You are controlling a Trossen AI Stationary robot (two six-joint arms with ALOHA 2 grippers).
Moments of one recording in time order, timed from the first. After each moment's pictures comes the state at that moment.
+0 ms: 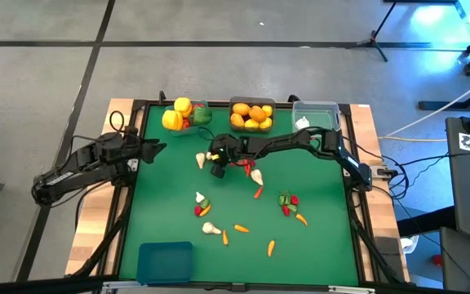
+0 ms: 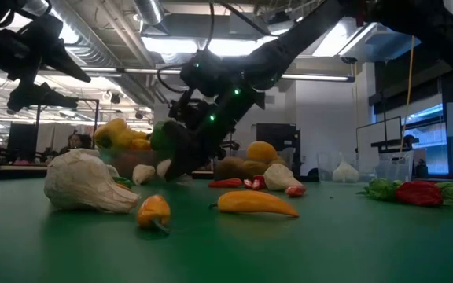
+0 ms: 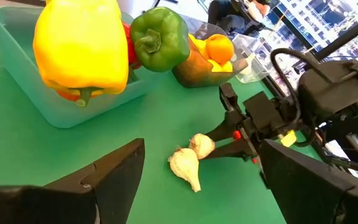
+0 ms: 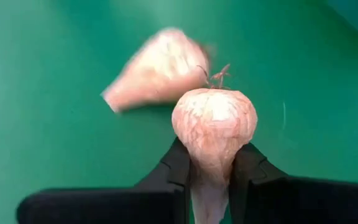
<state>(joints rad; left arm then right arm) 0.40 0.03 0.35 -0.72 -0.18 -0.76 -0.15 2.28 1.61 -0.12 0.02 0.13</state>
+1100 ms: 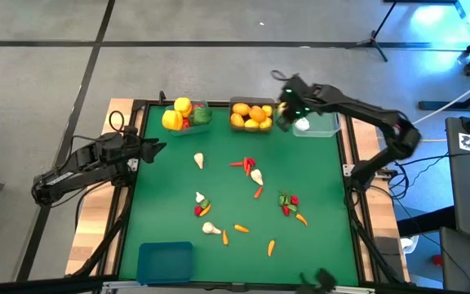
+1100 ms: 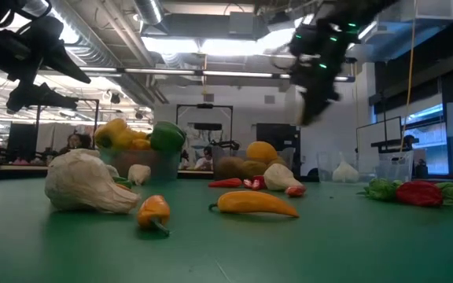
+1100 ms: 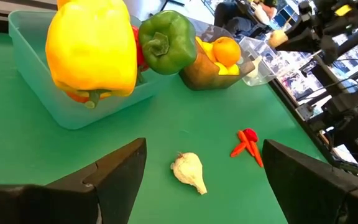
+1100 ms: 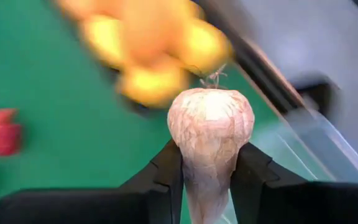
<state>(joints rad) 0.40 0.03 0.35 -0.72 -0.20 -0.76 -0.65 1.54 1.27 -0.80 0.06 0.00</state>
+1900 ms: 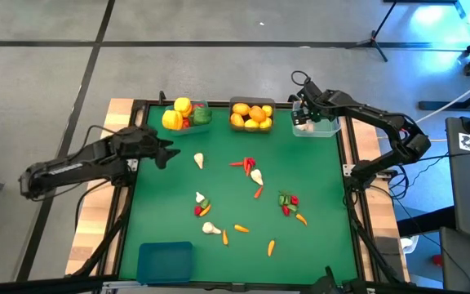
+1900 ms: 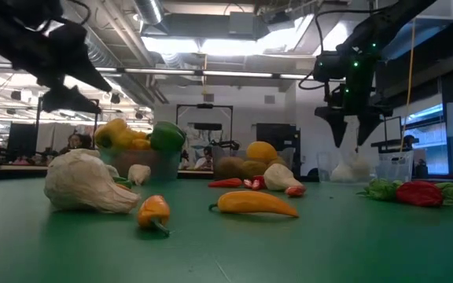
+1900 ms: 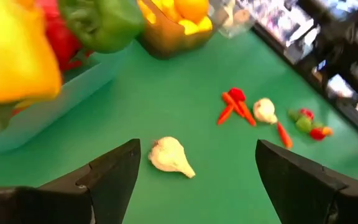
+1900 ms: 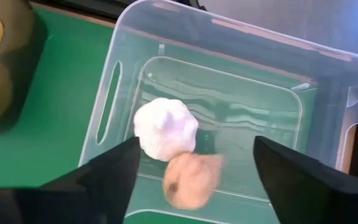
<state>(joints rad) 0.40 0.38 0.35 -0.47 -0.03 -0.54 -0.81 1.46 1.02 -0.78 0.26 0.47</state>
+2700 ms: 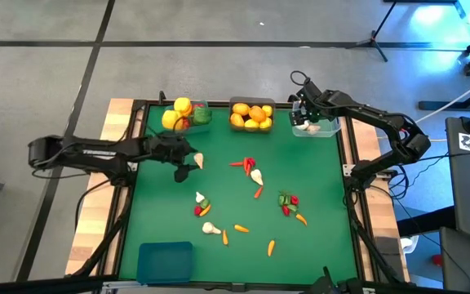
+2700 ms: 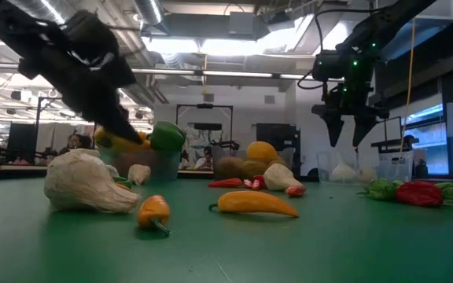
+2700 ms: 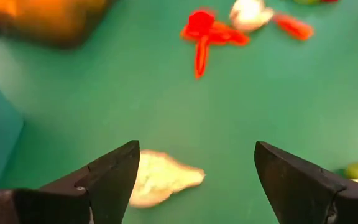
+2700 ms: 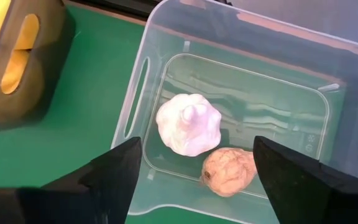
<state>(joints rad) 0.31 1.04 0.35 0.01 0.07 0.03 -0.80 1.46 1.02 -0.76 0.20 0.46</state>
